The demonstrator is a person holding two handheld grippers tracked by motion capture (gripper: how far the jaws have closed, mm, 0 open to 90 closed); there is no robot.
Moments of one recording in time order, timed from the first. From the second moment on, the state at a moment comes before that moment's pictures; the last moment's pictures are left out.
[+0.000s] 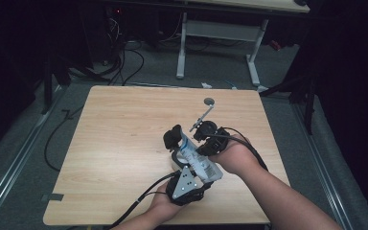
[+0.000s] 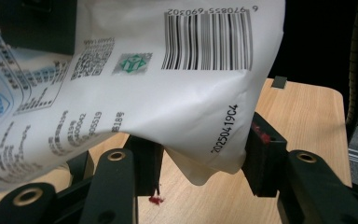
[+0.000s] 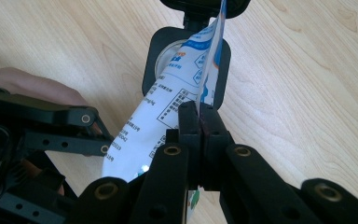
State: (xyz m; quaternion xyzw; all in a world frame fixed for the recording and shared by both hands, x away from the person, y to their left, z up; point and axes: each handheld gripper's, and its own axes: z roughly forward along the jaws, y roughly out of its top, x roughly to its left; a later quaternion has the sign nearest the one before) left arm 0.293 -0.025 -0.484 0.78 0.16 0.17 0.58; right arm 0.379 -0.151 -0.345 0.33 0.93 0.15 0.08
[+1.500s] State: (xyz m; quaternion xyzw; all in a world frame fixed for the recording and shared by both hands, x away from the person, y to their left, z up) left arm 0.300 -0.022 -0.510 0.80 0.19 0.16 0.54; right arm 0.363 -0.167 -0.346 0.35 0.92 0.15 0.06
